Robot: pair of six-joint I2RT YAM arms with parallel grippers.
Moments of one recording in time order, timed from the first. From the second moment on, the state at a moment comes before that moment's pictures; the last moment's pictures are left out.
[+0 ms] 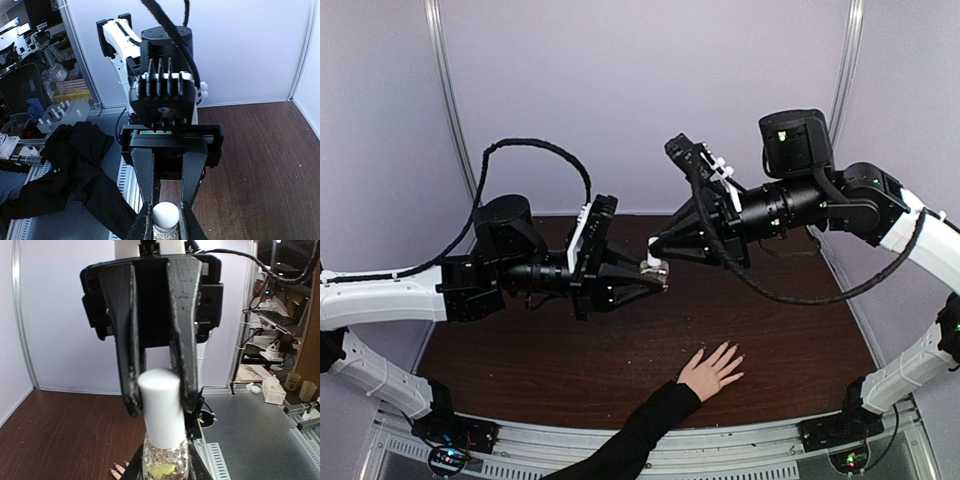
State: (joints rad) left arm -1.09 1.27 0.99 0.30 0.56 -0.04; right arm 1.03 1.37 1.62 -0.61 -0.54 -0.07
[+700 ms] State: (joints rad) left arm -1.12 1.23 1.01 0.19 0.59 0.03; right arm 1.02 1.34 1.57 -0.54 -0.63 -0.14
